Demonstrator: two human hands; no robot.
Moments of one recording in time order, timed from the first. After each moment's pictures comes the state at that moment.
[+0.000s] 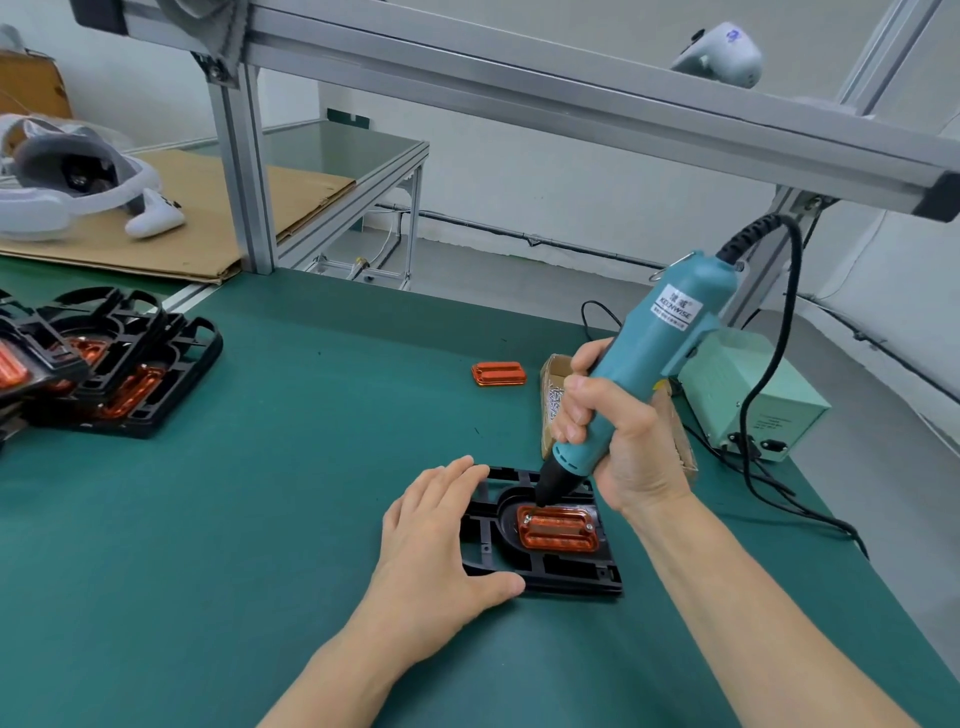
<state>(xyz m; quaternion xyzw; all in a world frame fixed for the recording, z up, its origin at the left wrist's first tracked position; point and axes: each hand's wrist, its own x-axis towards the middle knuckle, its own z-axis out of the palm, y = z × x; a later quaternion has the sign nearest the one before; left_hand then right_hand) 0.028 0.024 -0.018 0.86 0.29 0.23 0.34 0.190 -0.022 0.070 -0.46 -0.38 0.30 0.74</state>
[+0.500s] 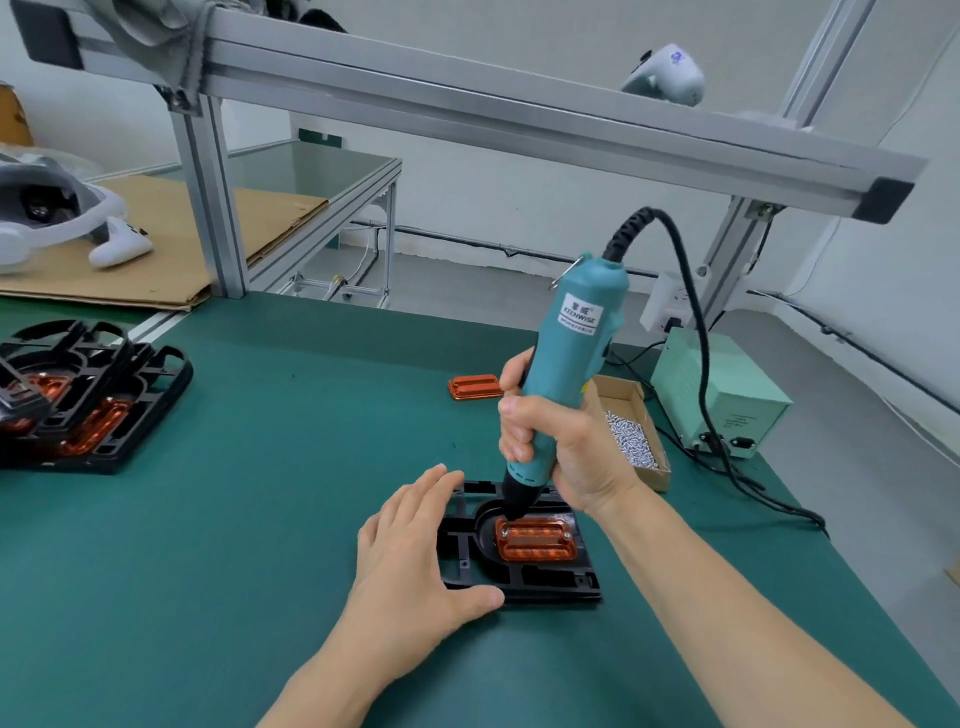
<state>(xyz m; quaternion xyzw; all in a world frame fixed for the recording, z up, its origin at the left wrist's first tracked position) 0.028 0.028 -0.021 0.87 0.30 0.23 0.32 0.187 -0.012 0.069 -0.46 -0.48 0.34 0.66</state>
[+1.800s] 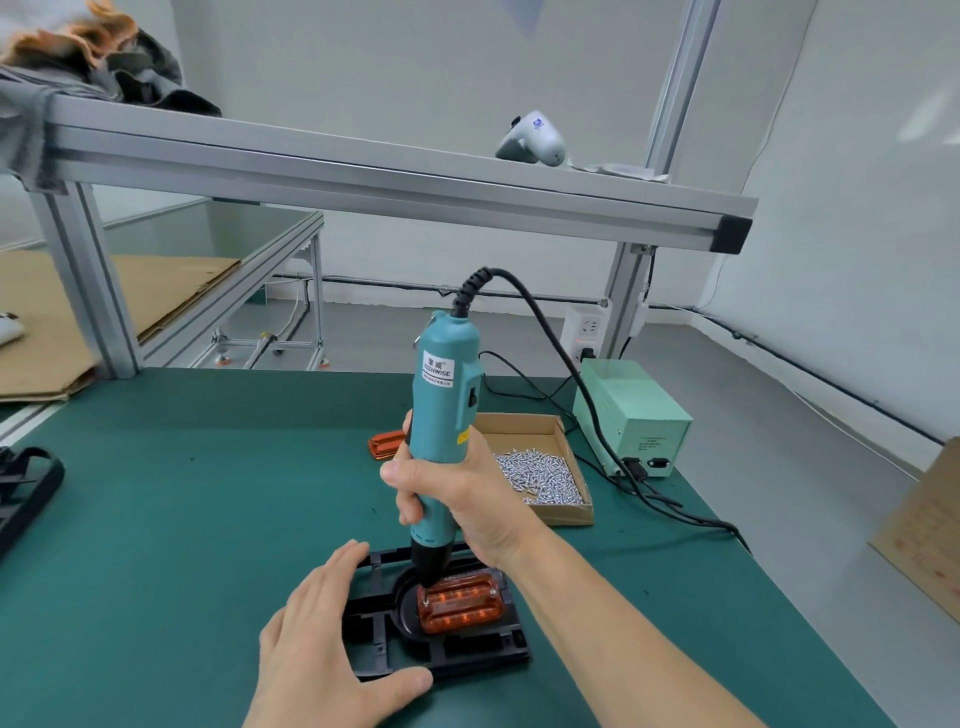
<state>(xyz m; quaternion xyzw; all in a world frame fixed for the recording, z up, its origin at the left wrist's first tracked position) 0.039 0.031 -0.016 0.86 0.33 0.20 0.33 0.198 -0.011 0.068 -0.51 -0.51 0.31 0.61</state>
